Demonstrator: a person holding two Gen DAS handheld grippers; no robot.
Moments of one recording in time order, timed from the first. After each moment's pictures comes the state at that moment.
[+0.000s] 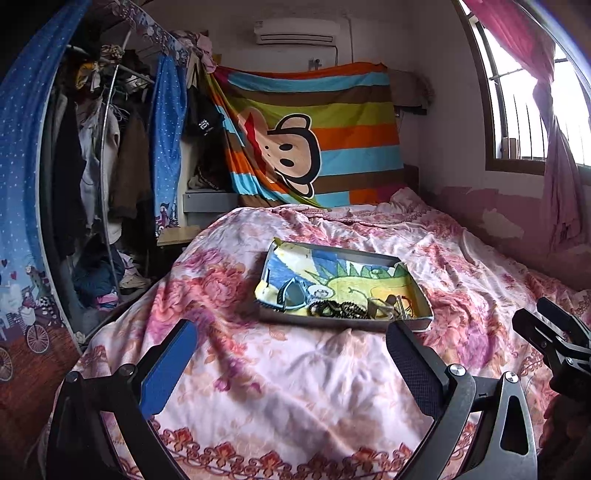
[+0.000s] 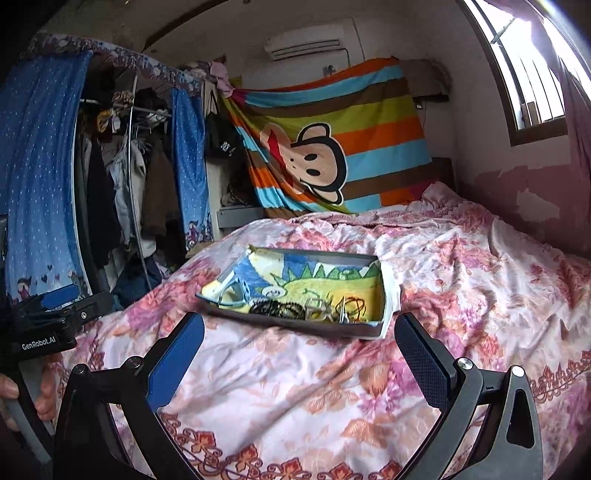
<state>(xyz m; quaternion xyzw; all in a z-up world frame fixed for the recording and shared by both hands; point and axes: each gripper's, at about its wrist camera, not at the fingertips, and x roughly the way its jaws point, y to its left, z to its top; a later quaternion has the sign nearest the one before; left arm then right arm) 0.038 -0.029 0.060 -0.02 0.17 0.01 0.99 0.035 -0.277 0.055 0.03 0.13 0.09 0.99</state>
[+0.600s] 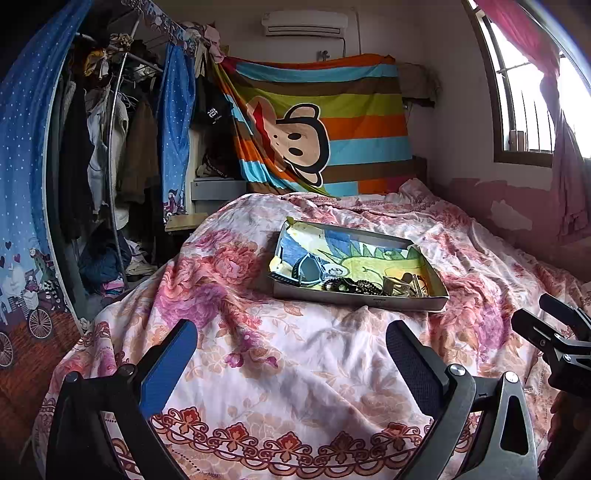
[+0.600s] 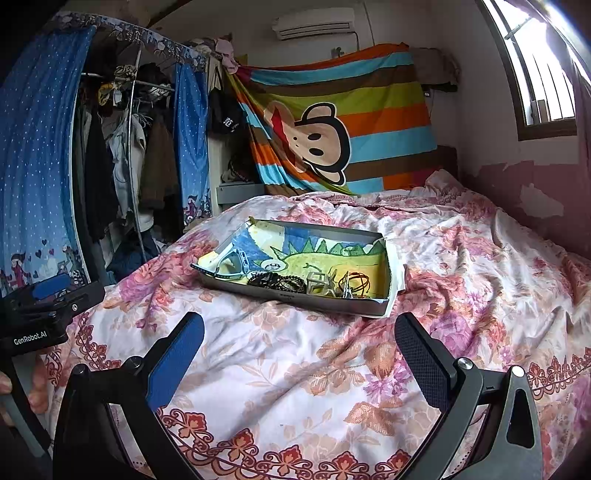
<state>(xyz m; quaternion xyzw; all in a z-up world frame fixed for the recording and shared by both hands) 0.036 -0.016 0.028 -0.02 0.18 0.02 0.98 0.047 -0.261 0.036 0.00 0.17 0.09 0.98</state>
